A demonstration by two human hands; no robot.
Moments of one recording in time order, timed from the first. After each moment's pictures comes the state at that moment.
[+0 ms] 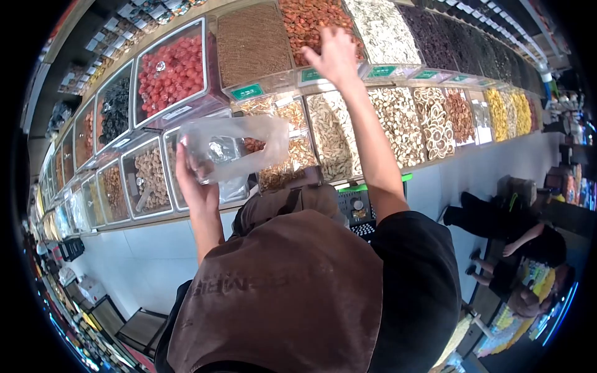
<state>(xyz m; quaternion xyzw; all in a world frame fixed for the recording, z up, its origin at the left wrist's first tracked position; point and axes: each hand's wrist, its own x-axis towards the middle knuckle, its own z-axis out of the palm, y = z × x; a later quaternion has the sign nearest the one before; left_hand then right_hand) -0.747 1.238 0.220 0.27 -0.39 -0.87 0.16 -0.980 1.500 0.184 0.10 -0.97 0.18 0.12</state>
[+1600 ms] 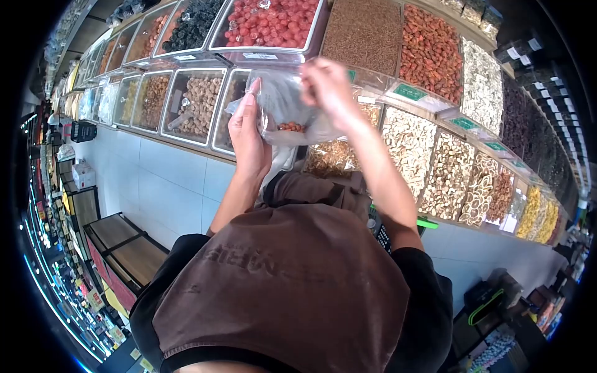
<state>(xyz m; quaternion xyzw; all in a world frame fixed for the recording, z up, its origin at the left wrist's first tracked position) -0.741 1.234 0.217 0.23 -0.49 -0.79 0.29 -0.875 1.336 0.215 0.12 -0.59 0.73 -0.33</state>
